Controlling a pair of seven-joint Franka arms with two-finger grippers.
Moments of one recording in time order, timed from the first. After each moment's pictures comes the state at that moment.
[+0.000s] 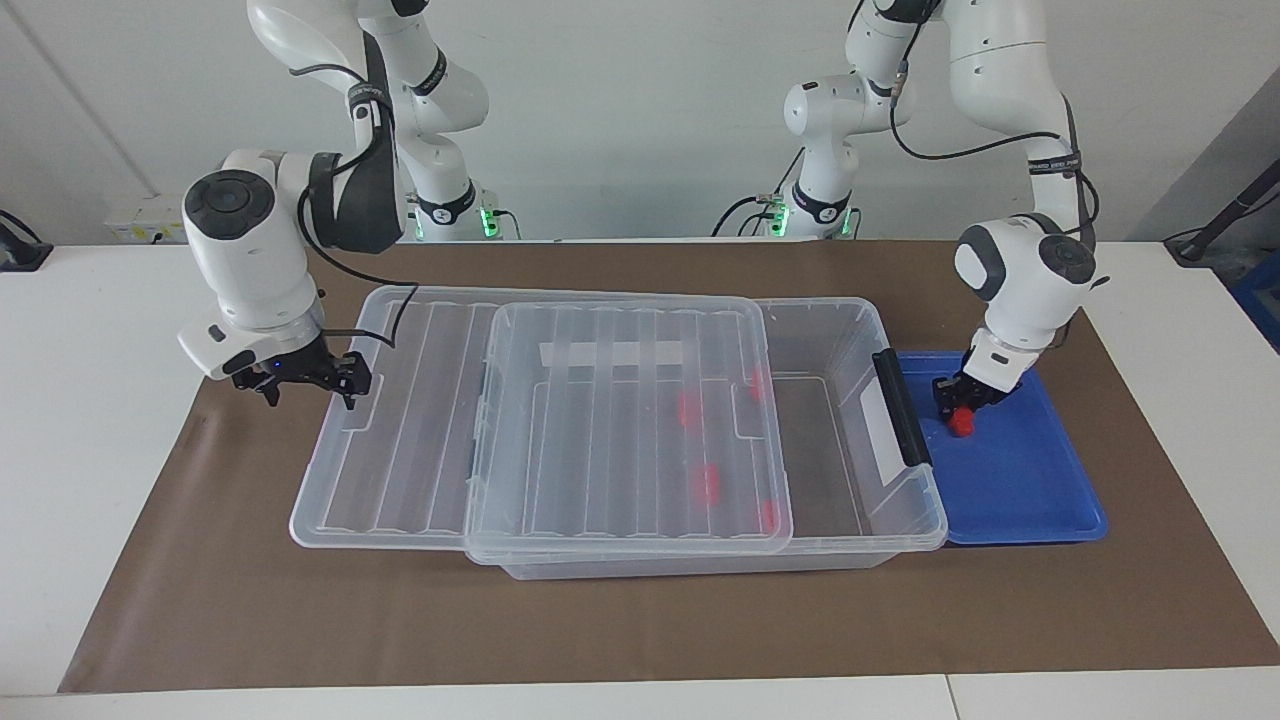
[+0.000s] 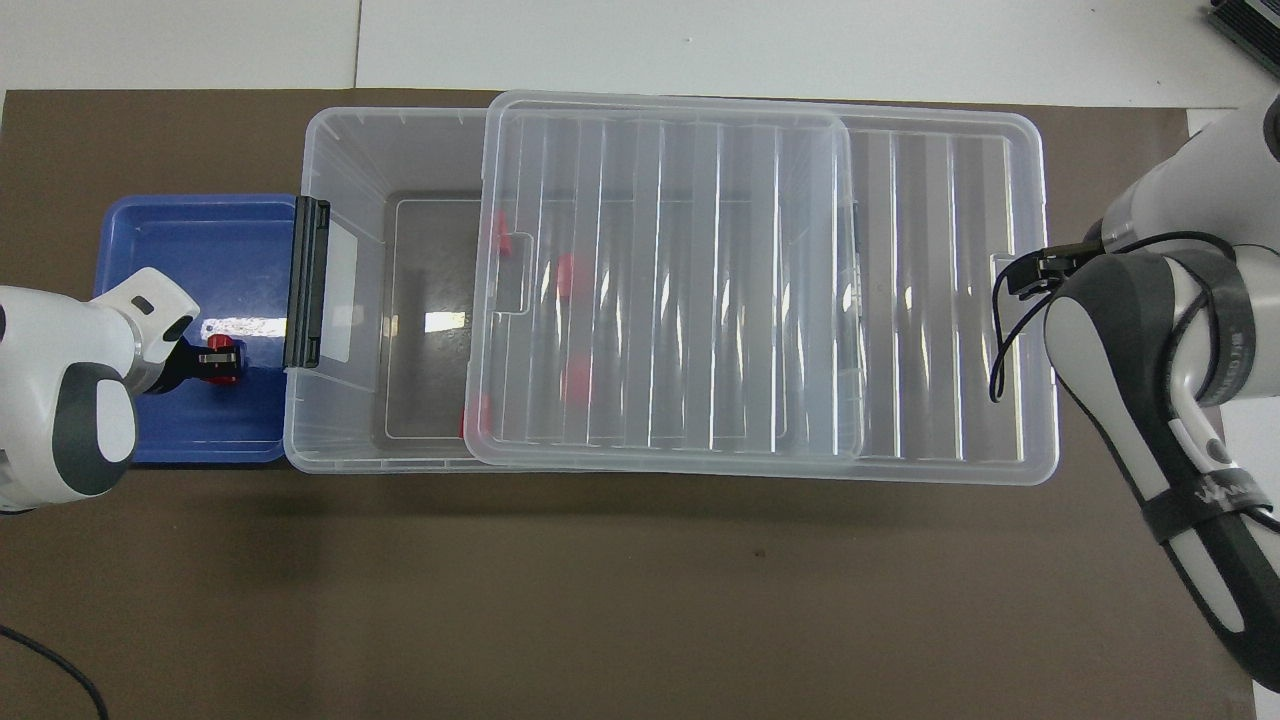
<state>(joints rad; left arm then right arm) 0.10 0.20 0.01 -2.18 -0.01 2.46 0.09 0.10 0.21 -0.10 -1.71 -0.18 1.91 0.04</state>
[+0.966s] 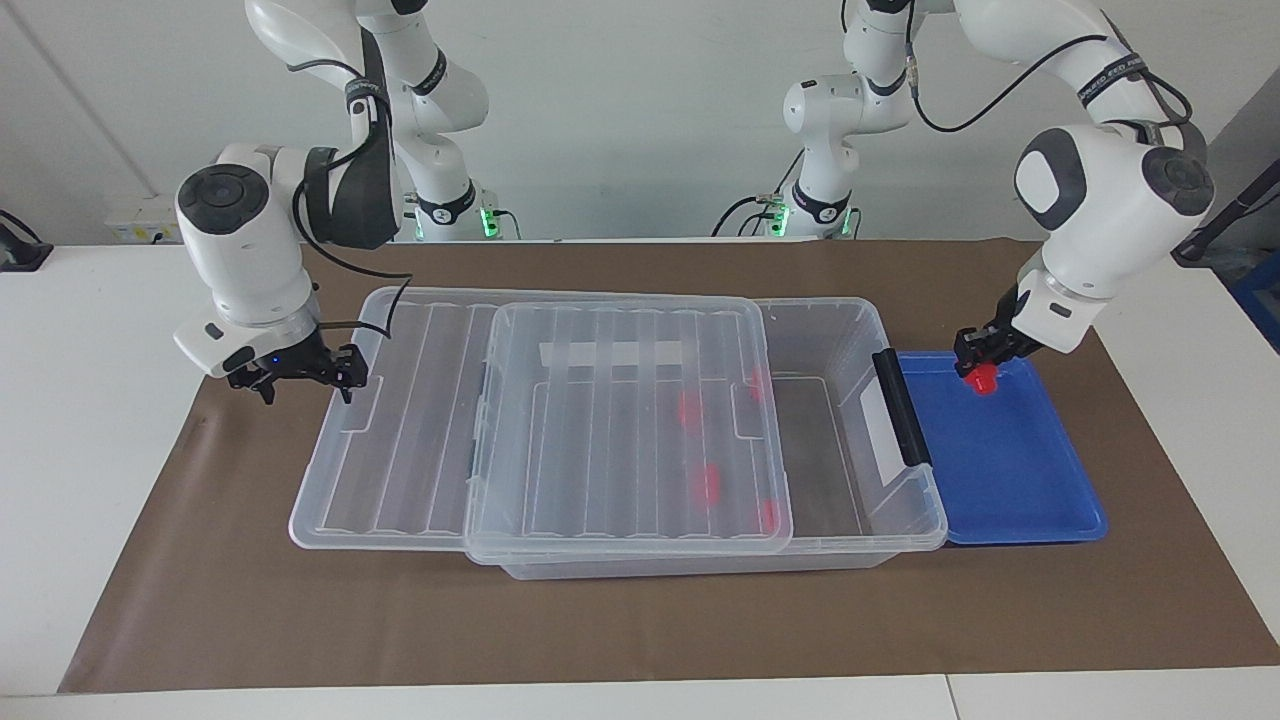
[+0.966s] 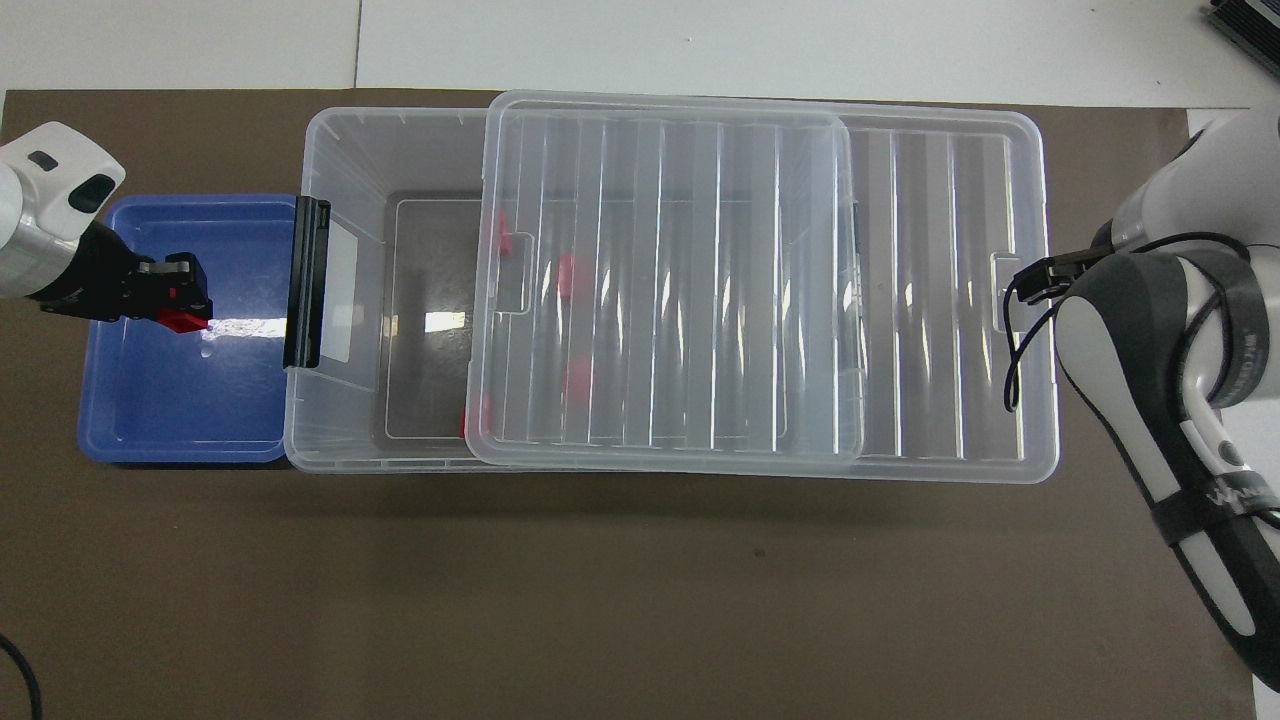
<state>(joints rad) 0.01 0.16 -0.02 -1.64 -0.09 1.73 -0.15 0.09 0.21 -0.11 -1.71 -0.18 1.91 -0.06</state>
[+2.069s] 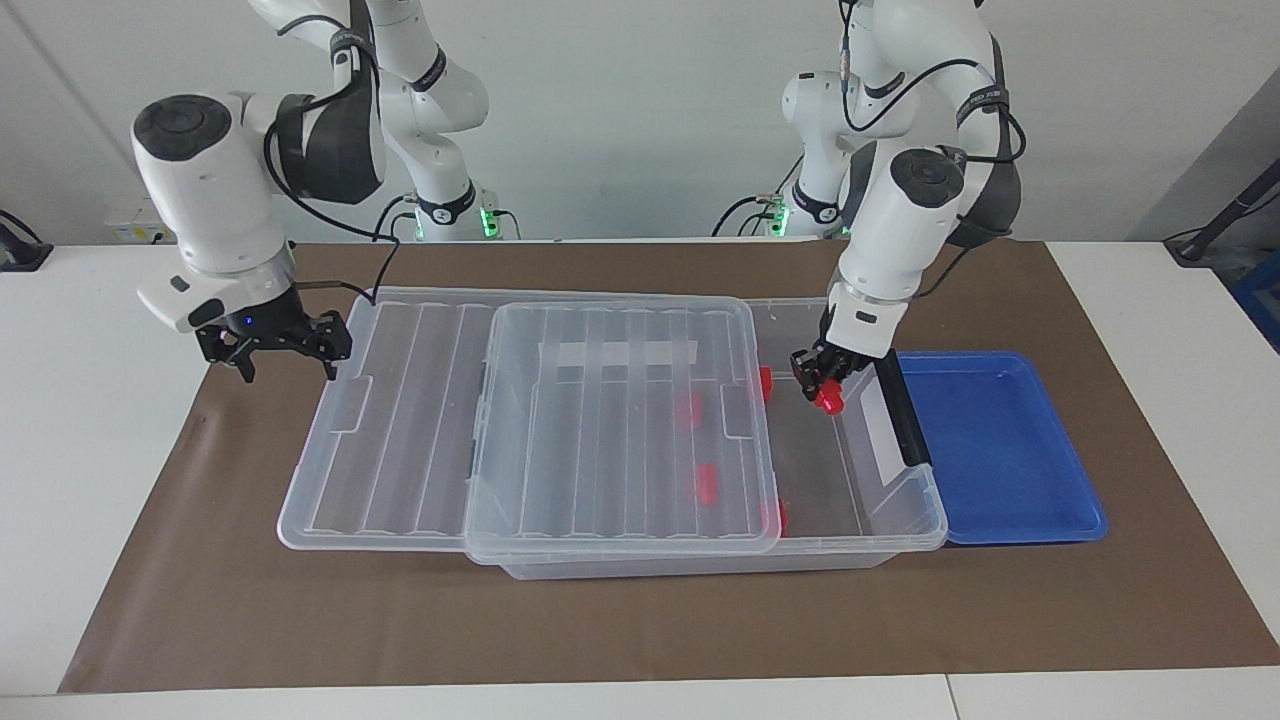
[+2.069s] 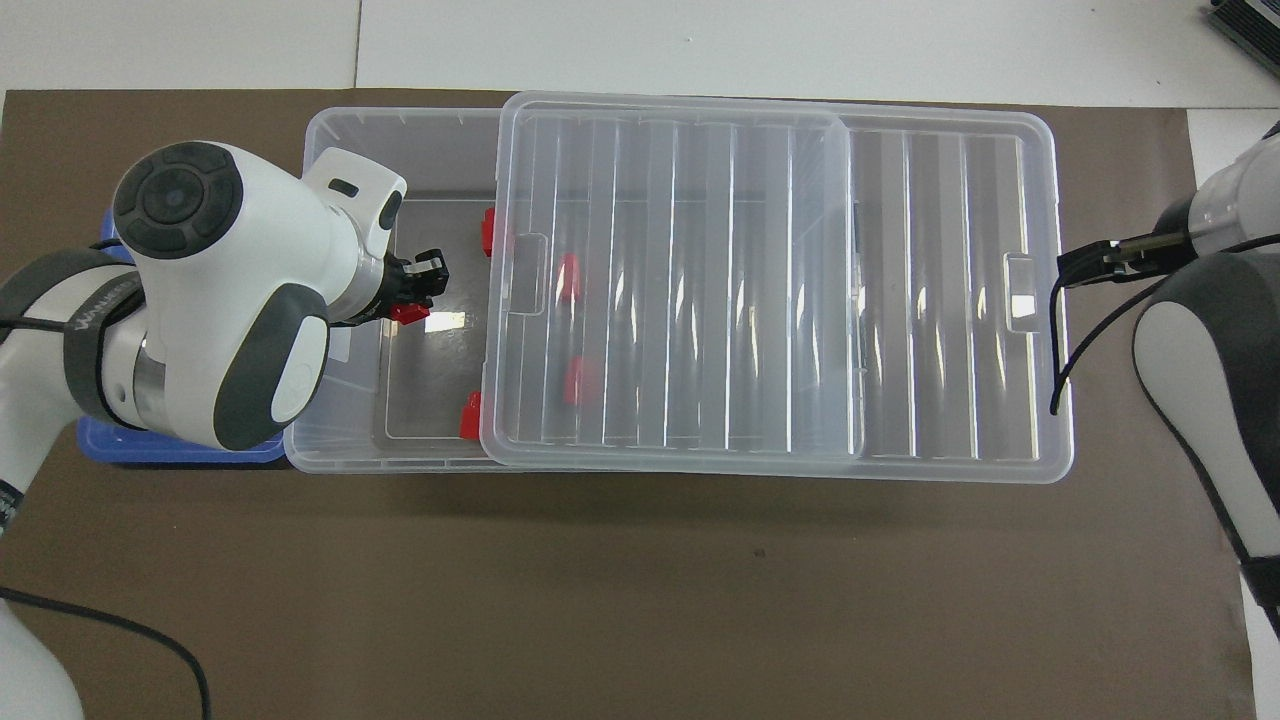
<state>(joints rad) -0.26 0.19 -0.09 -1.81 0.01 2.09 -0.63 0.08 0.09 -0.10 -1.67 -0.13 1.86 -0.03</state>
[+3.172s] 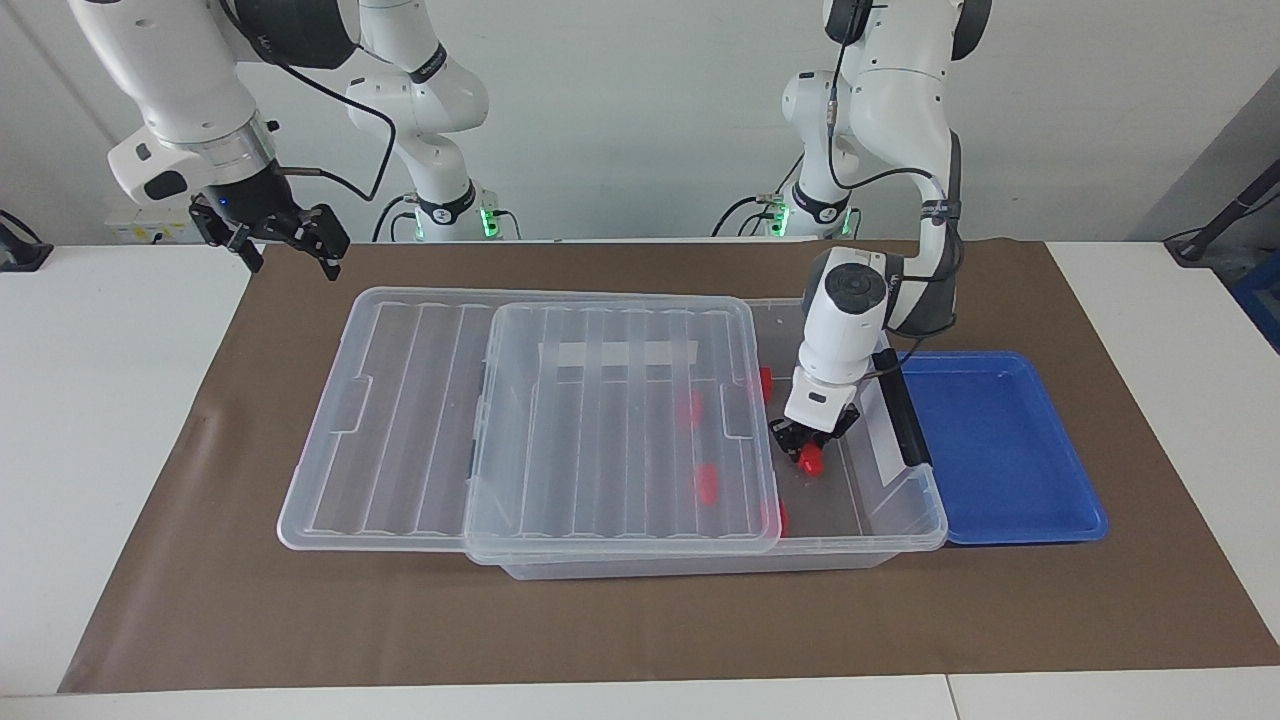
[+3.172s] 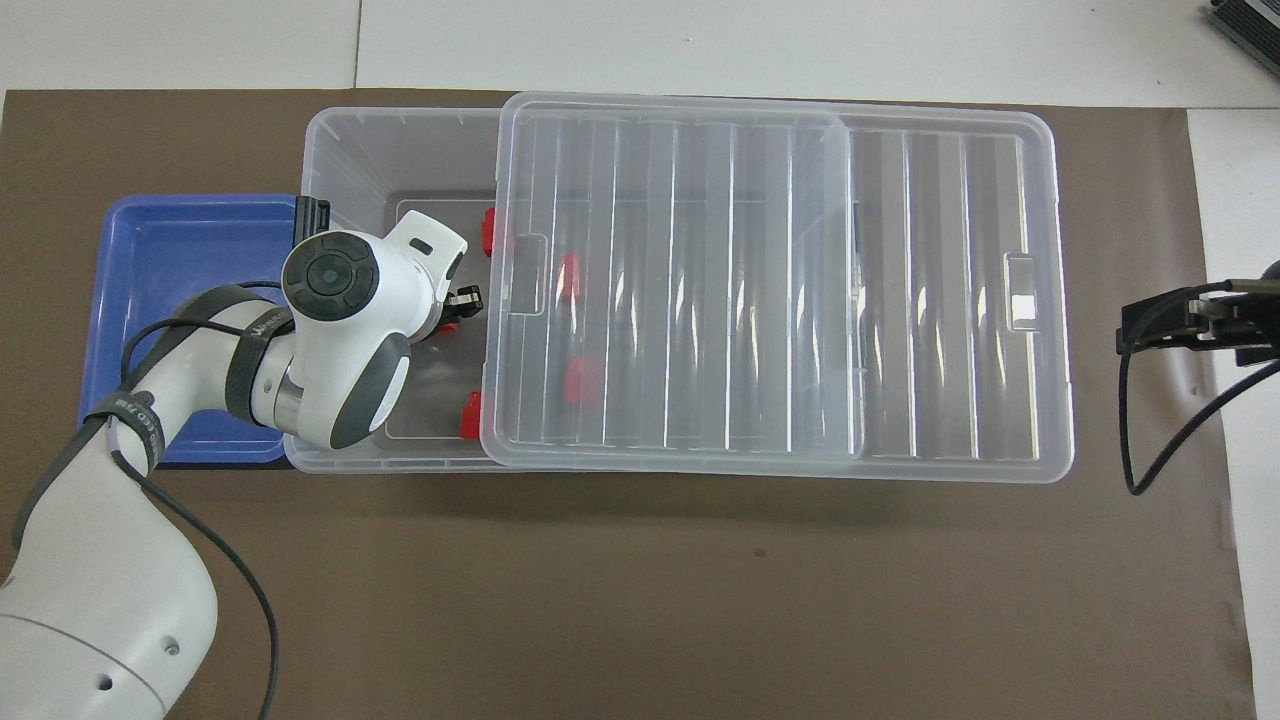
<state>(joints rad) -0.28 0.37 -0.07 -1.94 0.14 2.42 -0.63 0.08 -0.04 -0.10 -1.62 -0.06 1.56 0.11</state>
